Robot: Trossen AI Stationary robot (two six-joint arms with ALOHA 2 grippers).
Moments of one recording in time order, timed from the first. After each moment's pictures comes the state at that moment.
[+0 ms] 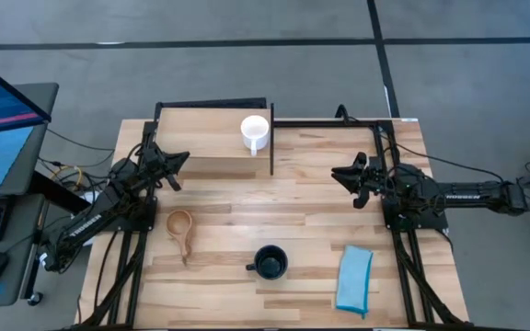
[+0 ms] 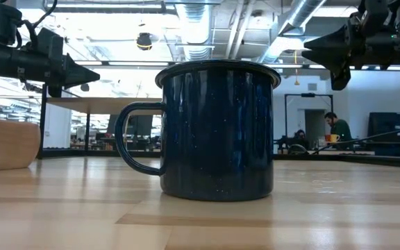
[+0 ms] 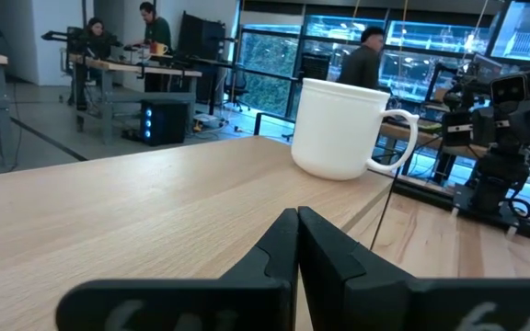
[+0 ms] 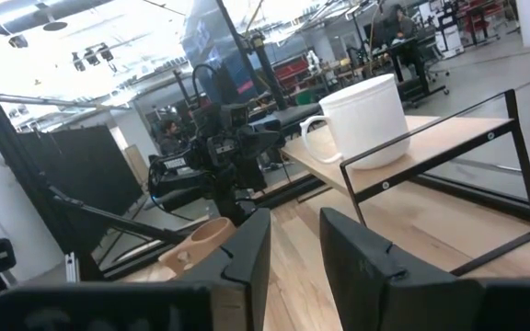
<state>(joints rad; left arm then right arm) 0.74 0.01 0.01 0.05 0.15 -0.18 -0.14 0.42 0.08 0.45 0.06 0.33</state>
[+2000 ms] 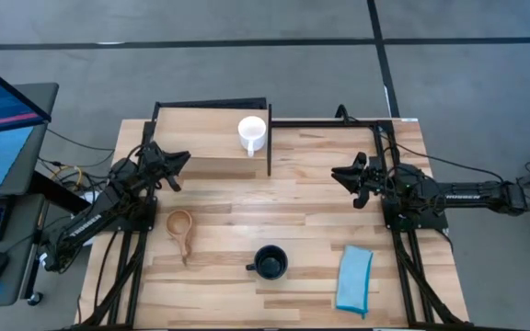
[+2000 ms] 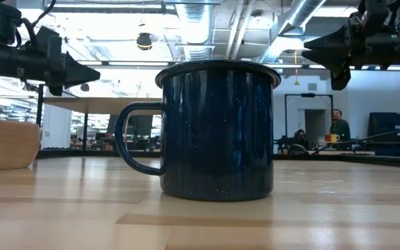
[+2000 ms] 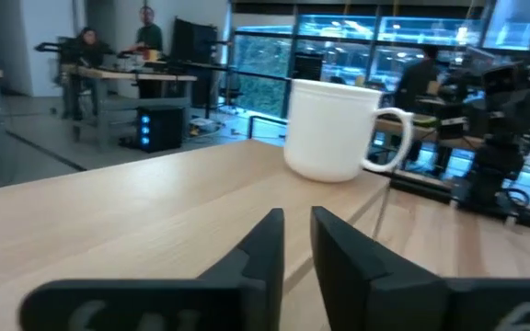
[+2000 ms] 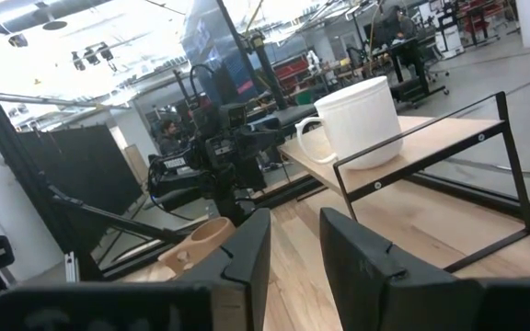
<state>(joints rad) 0.74 0.01 0.01 0.06 0.16 -0.14 -0.14 0.43 0.08 0.45 0.06 0.33</state>
